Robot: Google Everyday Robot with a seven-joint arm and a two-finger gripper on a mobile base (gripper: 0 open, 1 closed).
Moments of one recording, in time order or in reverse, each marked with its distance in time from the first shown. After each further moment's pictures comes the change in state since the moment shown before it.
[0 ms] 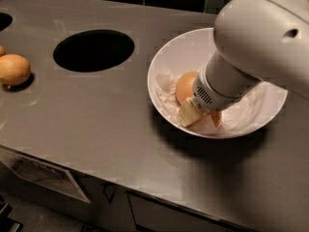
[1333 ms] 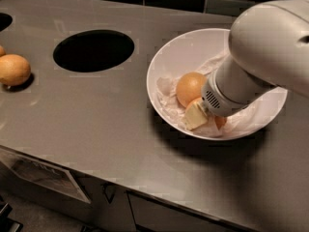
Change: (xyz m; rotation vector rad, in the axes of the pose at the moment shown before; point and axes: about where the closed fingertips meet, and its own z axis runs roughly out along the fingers) arm 0.018 -0.007 0.012 -0.046 0.010 0.065
